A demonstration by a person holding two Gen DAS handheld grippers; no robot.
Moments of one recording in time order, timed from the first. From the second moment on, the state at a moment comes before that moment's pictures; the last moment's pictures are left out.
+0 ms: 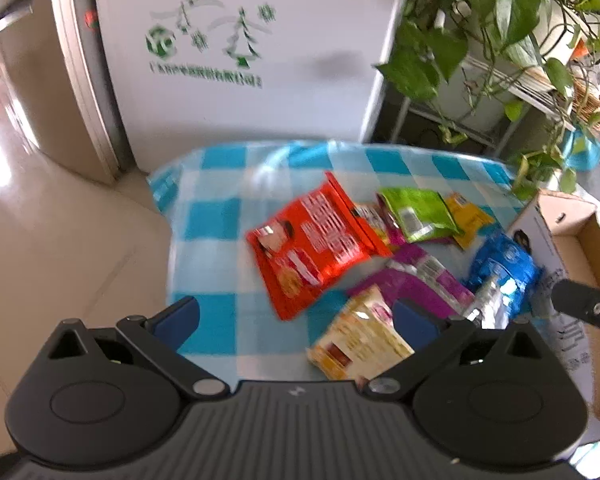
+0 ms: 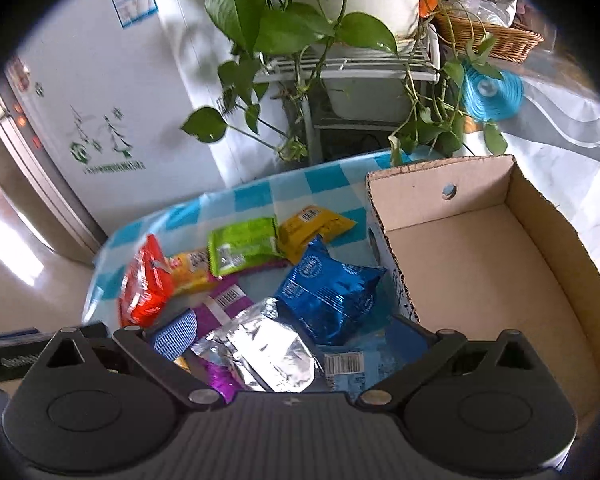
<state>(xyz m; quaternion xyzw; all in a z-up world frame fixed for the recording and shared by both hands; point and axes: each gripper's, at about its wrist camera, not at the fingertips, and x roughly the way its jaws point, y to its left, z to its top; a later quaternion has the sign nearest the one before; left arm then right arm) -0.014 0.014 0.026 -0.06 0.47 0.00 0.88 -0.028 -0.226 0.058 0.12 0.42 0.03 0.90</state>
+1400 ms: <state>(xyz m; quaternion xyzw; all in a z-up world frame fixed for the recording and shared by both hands) -0.020 0.007 -0.028 -0.03 0.53 -0.02 0.85 -0.023 -0.210 0.016 0.10 0.49 0.11 0.86</state>
